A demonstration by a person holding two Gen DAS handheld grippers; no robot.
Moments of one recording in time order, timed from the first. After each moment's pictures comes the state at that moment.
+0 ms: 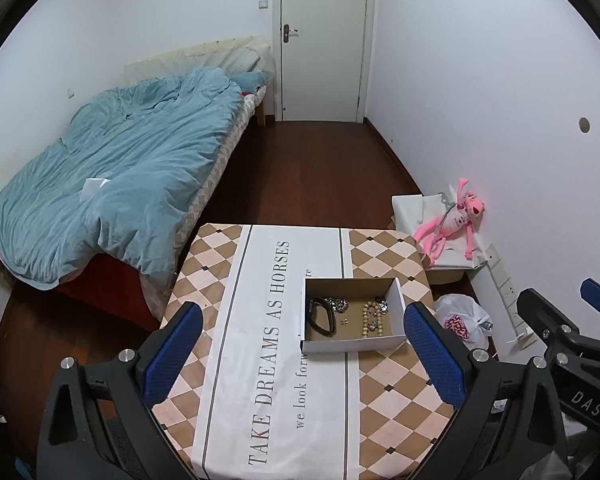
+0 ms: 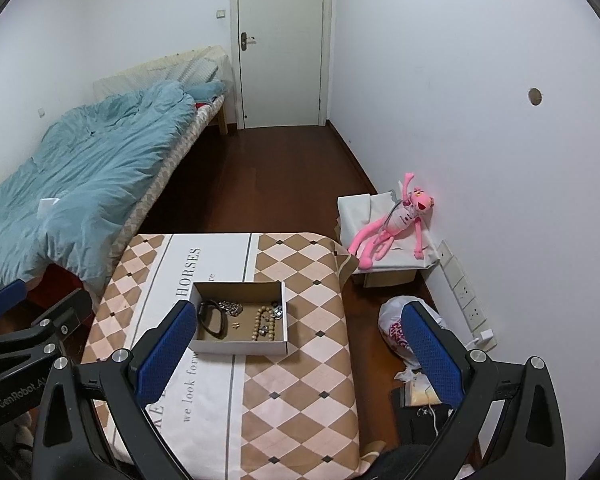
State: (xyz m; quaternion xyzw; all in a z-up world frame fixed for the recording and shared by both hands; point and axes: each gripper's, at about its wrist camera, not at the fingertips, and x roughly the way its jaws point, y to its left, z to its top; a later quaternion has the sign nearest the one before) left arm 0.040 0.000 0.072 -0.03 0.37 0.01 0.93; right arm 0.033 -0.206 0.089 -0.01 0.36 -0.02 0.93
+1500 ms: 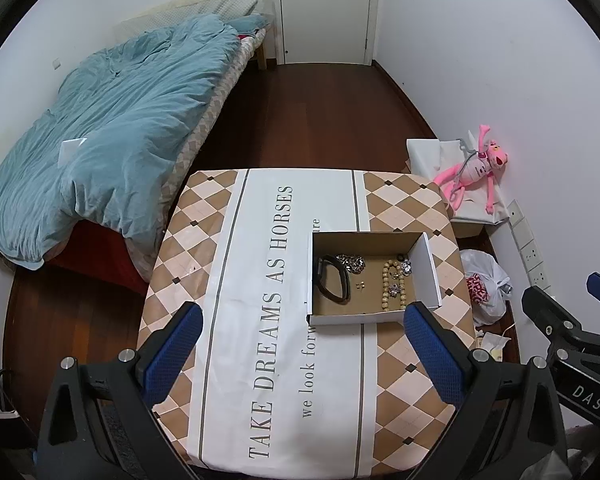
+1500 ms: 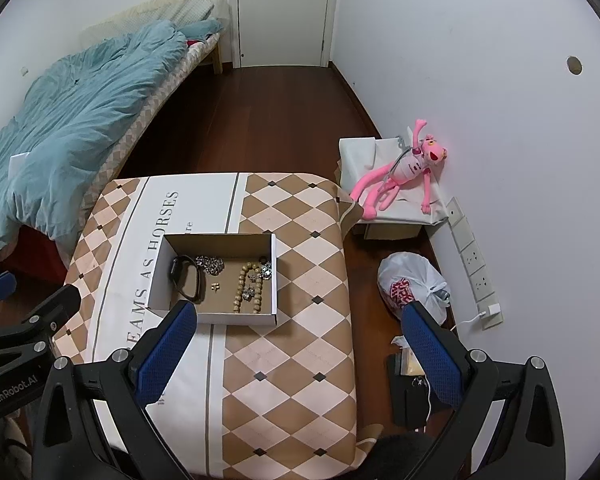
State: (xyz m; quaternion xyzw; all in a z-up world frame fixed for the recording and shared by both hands) left arm 0.096 -0.003 0.009 -0.01 0.47 0.02 0.88; right arm 0.105 -0.203 0.015 -0.03 0.46 -0.02 0.89
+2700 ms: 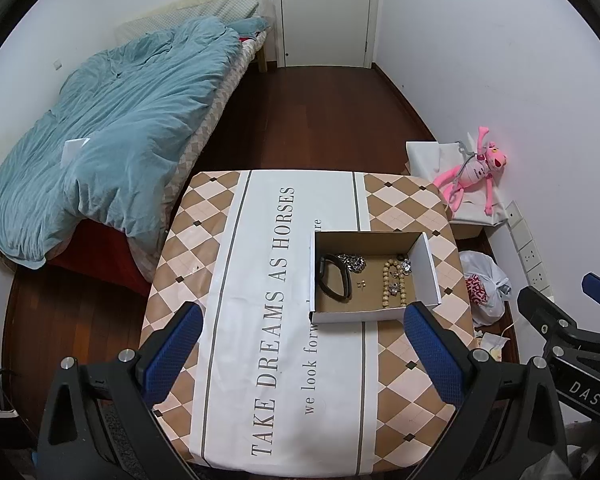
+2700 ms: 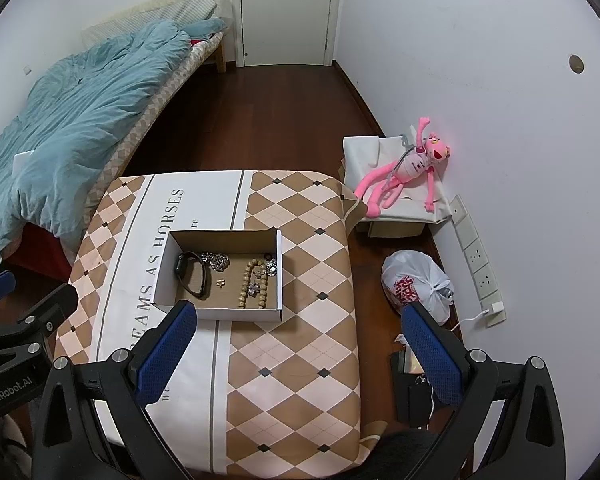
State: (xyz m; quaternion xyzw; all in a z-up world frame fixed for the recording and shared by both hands) left arm 0.090 0.001 0.013 -0.01 0.47 0.02 0.88; right arm 0.098 -0.198 0.016 -0.03 0.46 -0.02 0.88
